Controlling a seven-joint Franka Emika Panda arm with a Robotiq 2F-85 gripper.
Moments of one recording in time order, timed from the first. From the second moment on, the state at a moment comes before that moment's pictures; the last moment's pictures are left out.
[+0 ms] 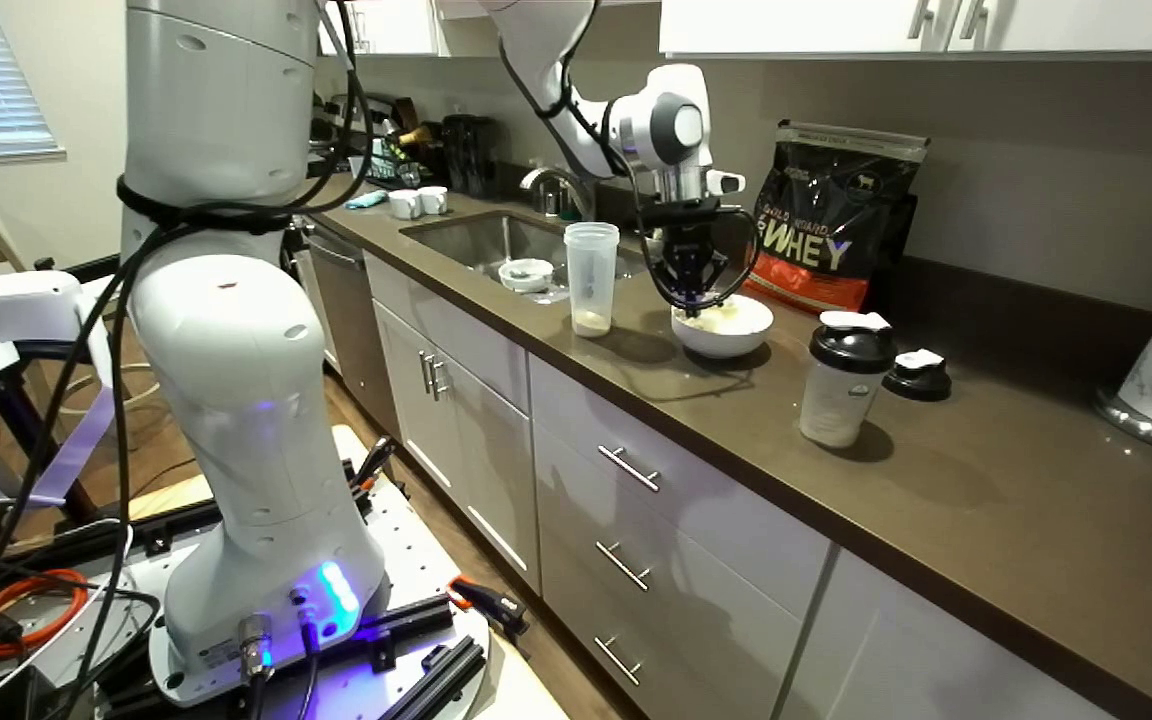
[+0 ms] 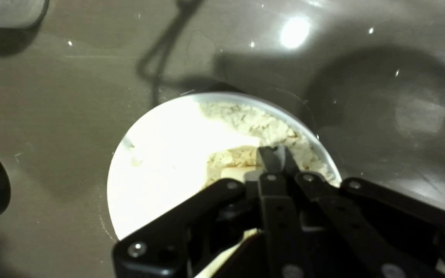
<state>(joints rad) 0.04 0.32 0.02 -1.93 -0.31 2.23 -0.09</state>
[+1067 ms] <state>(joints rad) -0.01 0.33 0.01 -1.91 -0.09 2.22 -0.09</state>
